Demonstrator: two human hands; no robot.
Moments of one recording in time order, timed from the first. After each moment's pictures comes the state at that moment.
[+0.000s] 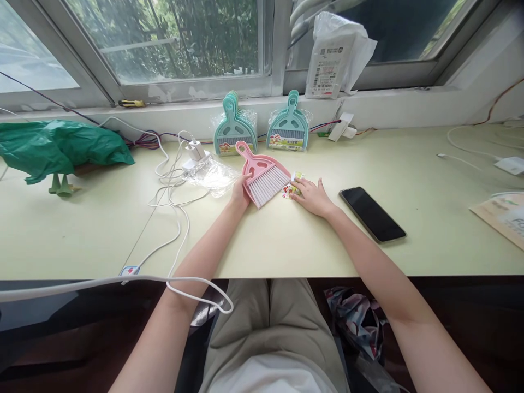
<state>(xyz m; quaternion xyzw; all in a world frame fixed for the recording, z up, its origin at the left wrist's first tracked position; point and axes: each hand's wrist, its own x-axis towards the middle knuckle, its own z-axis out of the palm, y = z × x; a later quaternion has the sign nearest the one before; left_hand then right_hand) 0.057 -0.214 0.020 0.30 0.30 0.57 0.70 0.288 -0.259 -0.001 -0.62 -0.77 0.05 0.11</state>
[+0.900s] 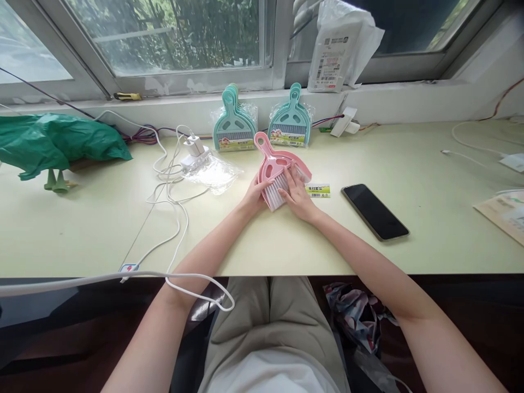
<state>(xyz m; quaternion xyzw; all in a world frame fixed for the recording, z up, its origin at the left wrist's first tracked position) 0.084 -0.239 0.019 0.39 0.24 0.51 0.73 0.238 -0.272 0.003 -0.57 -0.77 0.08 0.29</state>
